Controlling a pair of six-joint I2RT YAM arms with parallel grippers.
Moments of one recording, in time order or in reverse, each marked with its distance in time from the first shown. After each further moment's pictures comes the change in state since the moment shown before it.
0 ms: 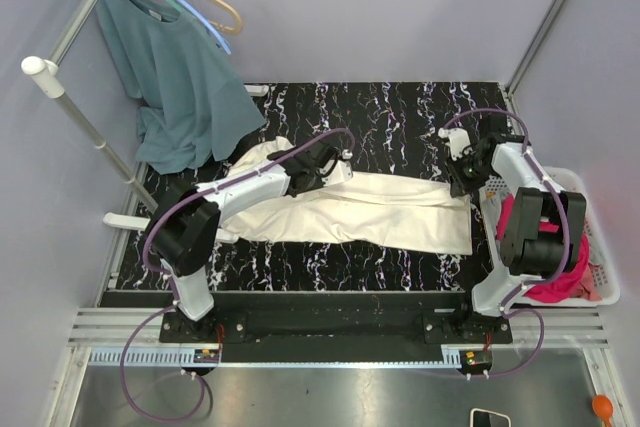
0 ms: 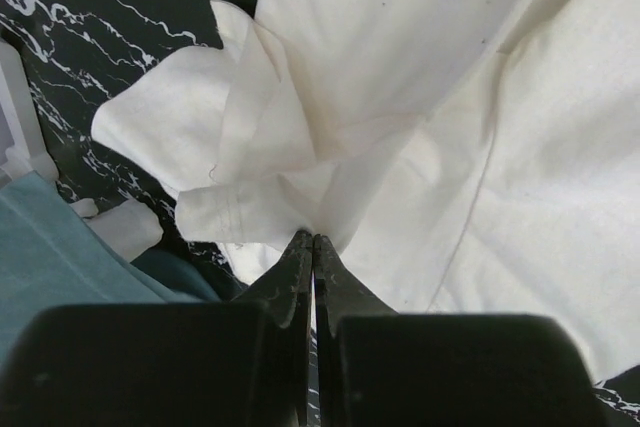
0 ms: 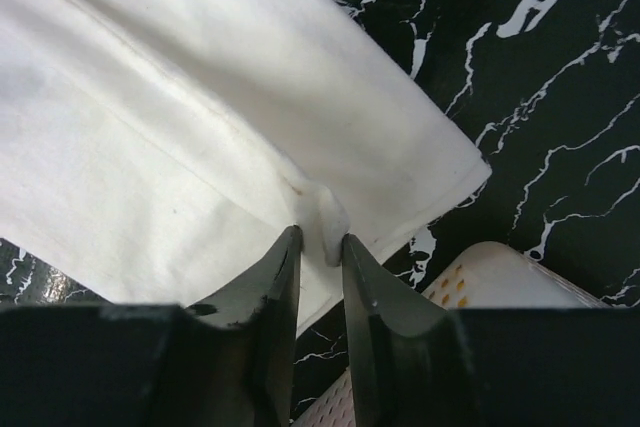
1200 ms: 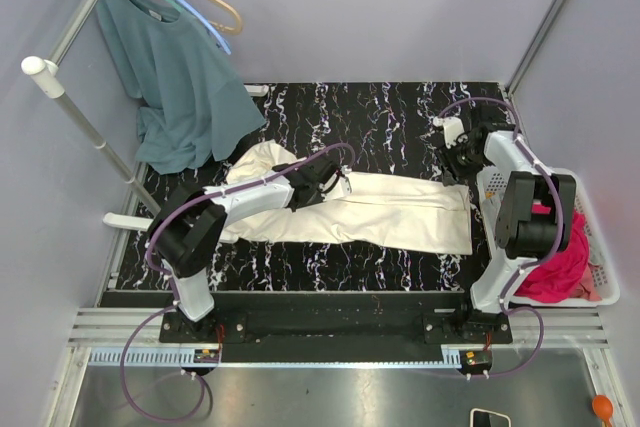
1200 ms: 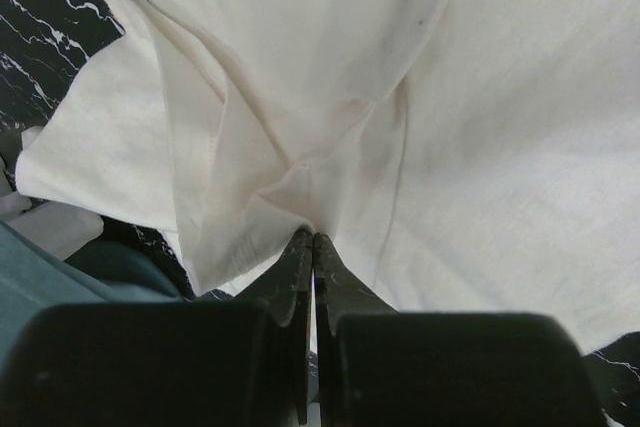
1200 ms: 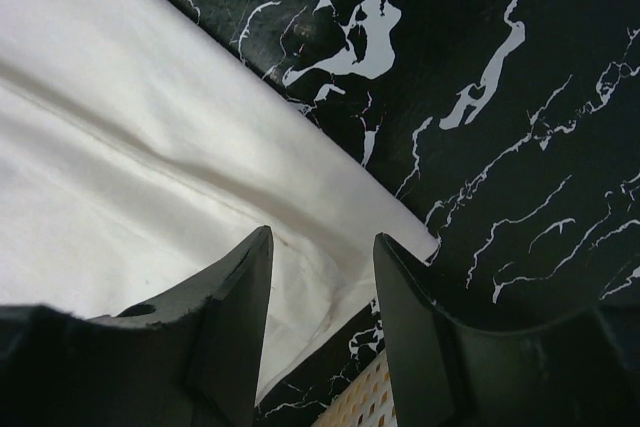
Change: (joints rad) left arm -0.045 0.003 -0.105 0.018 -0.025 -0.063; right arm 0.046 0.118 0.111 0.052 0.027 0.037
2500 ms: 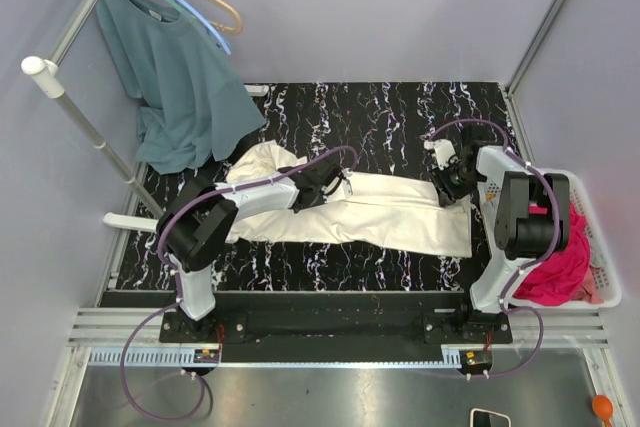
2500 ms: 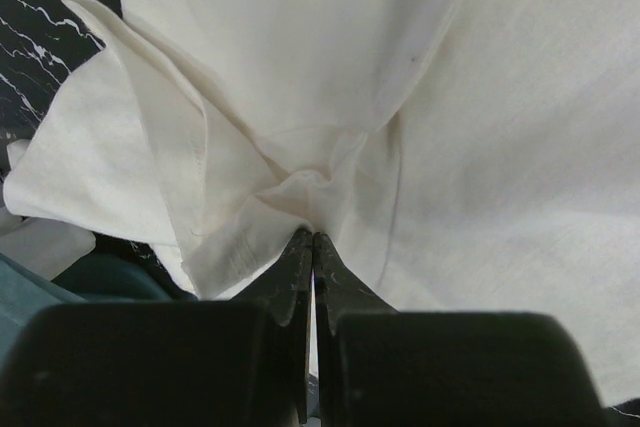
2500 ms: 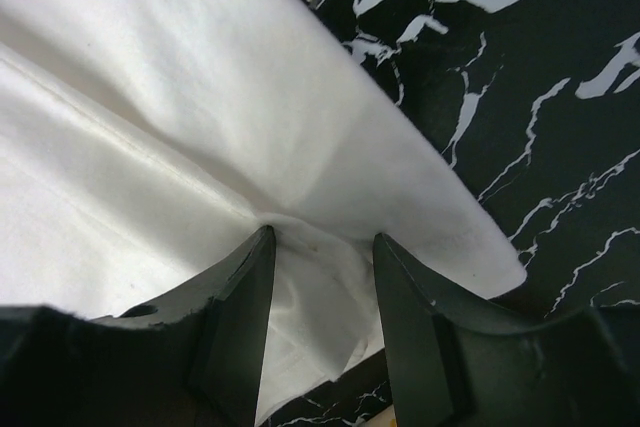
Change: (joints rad) left arm 0.000 0.061 -0.003 0.056 -0.018 0.006; right arm 0.025 0.020 -0.158 0.076 0.025 -0.052
